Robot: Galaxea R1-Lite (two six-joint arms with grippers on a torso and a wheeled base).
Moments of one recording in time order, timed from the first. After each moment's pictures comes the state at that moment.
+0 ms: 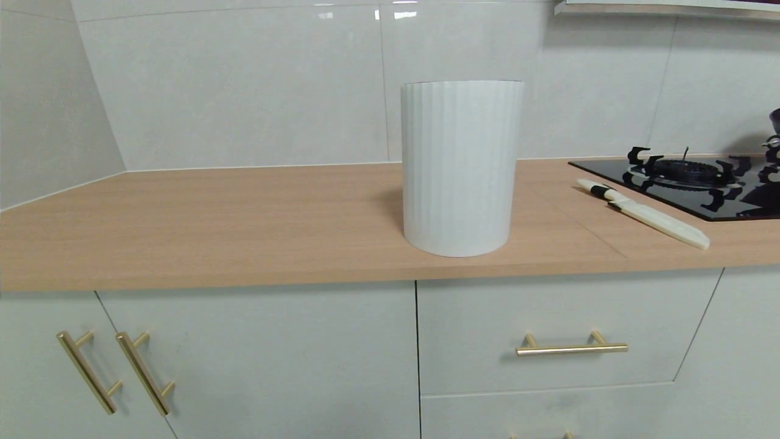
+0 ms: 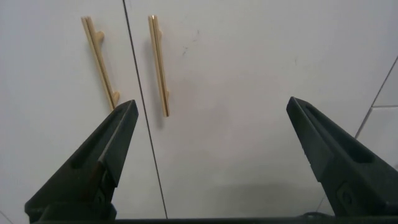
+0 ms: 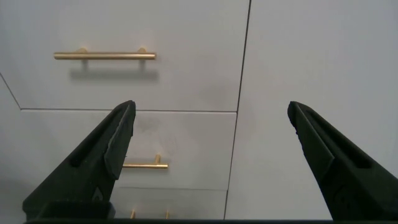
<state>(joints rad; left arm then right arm) 0.00 0.00 0.00 0.00 0.00 0.00 0.00 0.00 0.00 0.00 0.06 -0.01</state>
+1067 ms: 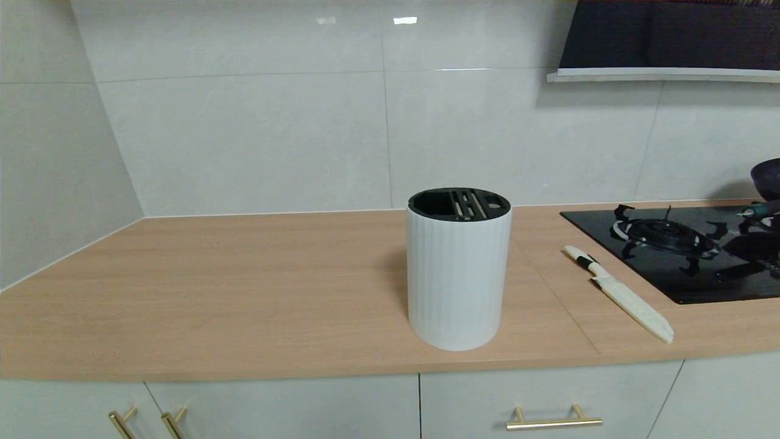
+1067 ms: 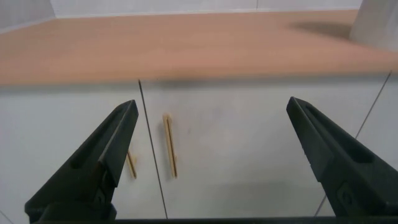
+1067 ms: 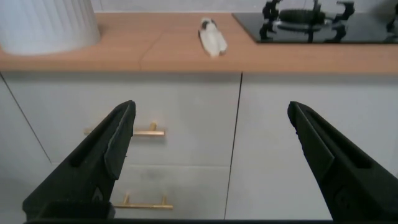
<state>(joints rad) 0.00 0.00 0.00 0.00 0.00 0.00 0.00 0.00 0.00 0.00 0.06 -0.01</state>
